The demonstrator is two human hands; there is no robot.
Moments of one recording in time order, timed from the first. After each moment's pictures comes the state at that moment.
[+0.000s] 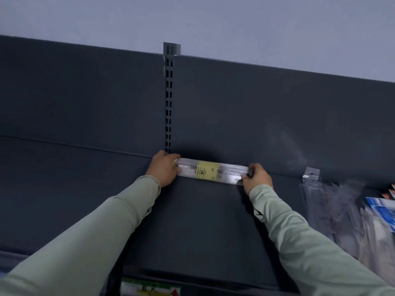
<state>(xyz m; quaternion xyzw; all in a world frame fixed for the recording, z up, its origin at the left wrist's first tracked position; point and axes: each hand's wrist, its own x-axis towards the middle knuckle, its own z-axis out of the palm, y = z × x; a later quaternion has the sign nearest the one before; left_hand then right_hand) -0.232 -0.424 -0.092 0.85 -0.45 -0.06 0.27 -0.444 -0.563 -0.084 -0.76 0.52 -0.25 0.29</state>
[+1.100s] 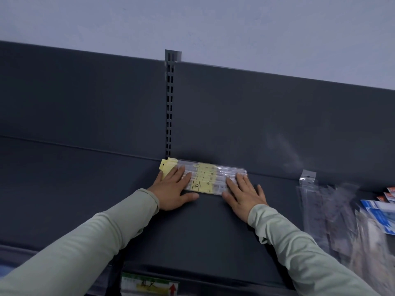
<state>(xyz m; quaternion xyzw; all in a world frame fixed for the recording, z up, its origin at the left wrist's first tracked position) -0.268 -0.399 -0.099 0.81 -0.57 -0.12 -0.01 -0.464 -0.537 -0.106 -0.92 0.37 0.01 0.09</state>
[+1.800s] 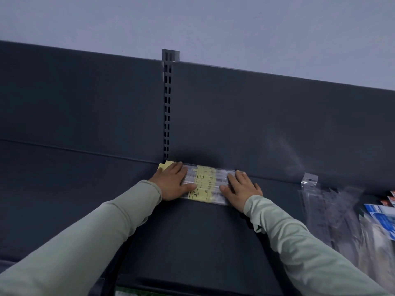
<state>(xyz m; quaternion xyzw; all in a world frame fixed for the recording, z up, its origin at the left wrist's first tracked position) -0.247 -0.427 -0.087 0.83 -0.55 -0.10 -0.01 -0.440 -0.559 -0.096 -0.91 0.39 0.00 0.11</state>
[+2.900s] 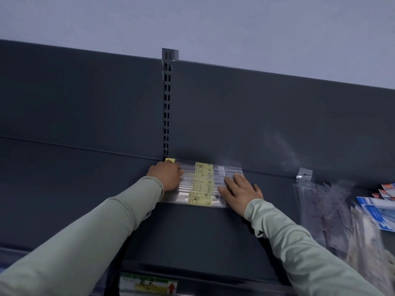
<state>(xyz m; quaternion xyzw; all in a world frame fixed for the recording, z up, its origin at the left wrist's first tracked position) -0.251 -0.422 -0.083 0.87 -0.48 -0.07 0.08 -0.459 -0.534 -0.096 -0.92 0.38 0.02 0.11</state>
